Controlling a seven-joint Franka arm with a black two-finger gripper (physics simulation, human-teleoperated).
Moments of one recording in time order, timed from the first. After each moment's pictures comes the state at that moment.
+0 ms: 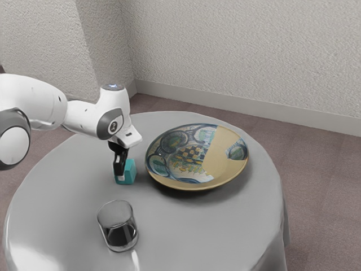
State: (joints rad) arm 0.02 0.53 0.10 -1.79 0.05 2.25 1.15
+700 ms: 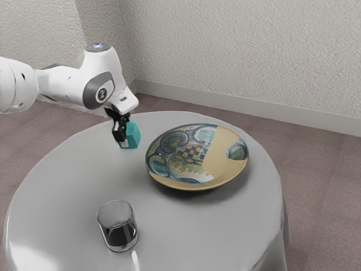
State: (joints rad) arm -0.03 0.25 0.10 -1.85 0.05 2.25 1.15
